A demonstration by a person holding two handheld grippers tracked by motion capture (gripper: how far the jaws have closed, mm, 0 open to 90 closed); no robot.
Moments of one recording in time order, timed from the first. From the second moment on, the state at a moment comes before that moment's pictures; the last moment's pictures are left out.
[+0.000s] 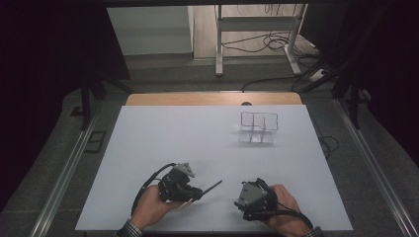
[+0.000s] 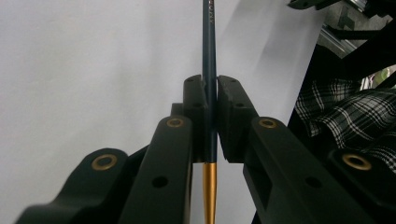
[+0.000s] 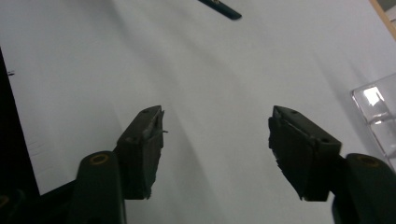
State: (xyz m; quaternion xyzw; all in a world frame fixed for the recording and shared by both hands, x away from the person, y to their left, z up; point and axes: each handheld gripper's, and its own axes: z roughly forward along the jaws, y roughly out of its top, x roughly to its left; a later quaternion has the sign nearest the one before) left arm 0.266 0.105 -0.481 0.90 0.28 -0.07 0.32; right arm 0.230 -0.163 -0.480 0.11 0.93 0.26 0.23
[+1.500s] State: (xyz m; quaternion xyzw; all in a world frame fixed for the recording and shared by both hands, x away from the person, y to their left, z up) left arm 0.267 0.088 -0.479 0.91 0.26 -0.09 0.31; right arm 0.240 -0.110 -0.492 -0.05 0.94 0.22 0.24
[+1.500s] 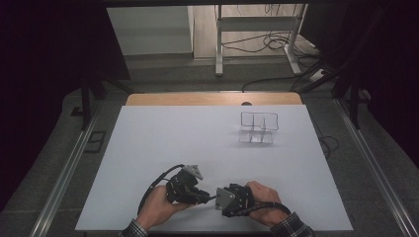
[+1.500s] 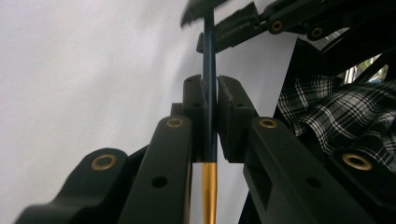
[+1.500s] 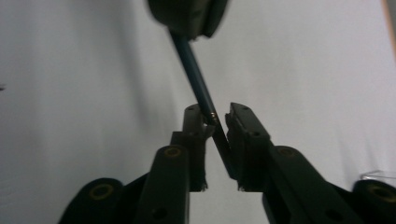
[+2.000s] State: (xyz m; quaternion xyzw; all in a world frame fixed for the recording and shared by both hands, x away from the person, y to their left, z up) left arm 0.267 0.108 -0.470 0.87 0.32 -0.01 0.37; right arm 0.242 -0.114 -0.493 -0.01 0.96 0.21 0.20
